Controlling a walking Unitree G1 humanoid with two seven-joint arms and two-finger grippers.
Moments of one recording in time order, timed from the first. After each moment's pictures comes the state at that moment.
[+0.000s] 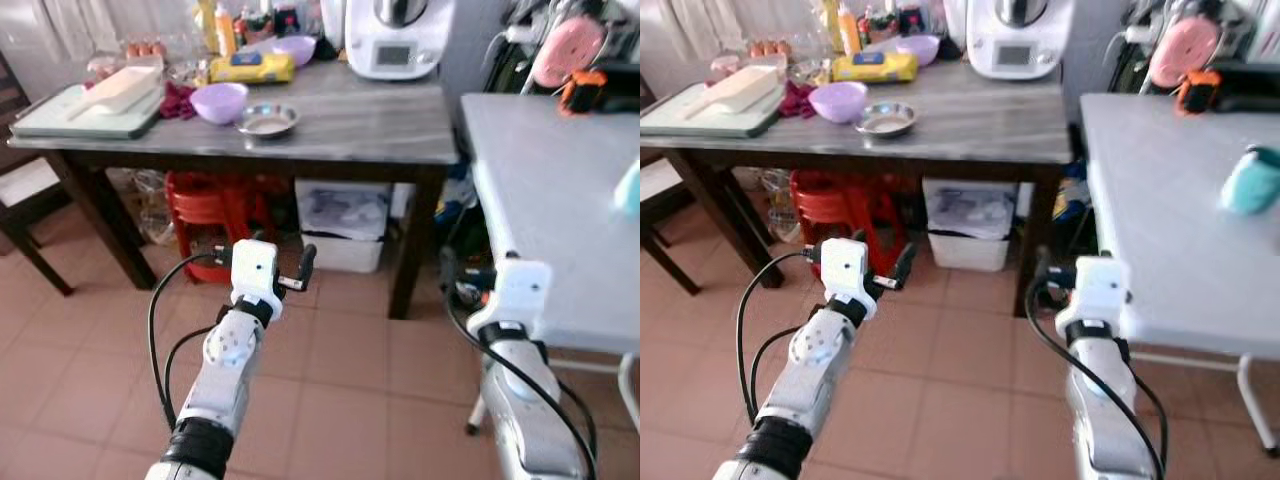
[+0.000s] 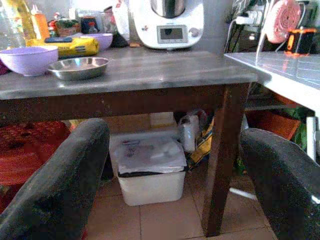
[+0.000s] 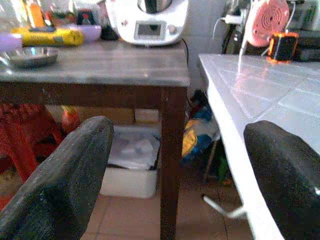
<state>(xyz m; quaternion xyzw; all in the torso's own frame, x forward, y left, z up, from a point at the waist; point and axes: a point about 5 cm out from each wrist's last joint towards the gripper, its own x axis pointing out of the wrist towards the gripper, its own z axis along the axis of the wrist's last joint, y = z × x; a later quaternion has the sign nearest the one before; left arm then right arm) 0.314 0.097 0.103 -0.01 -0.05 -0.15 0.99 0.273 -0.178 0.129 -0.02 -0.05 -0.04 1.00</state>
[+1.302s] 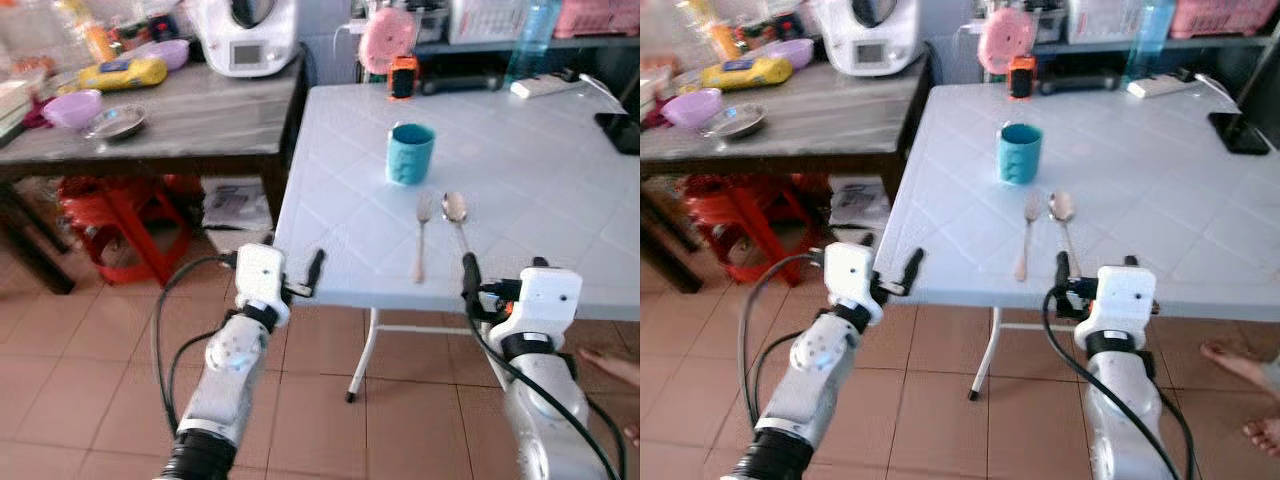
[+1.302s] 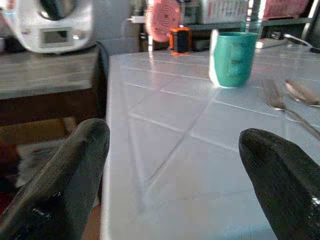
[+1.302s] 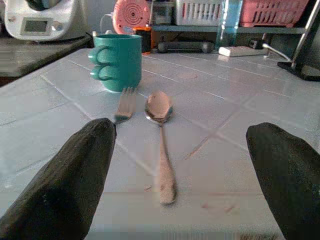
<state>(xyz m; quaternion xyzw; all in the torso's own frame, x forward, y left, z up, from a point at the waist) 0.306 0.094 0.107 -0.01 -0.05 -0.16 0.99 0.255 -0.189 0.132 -0.04 -0.04 -0.06 1.00</state>
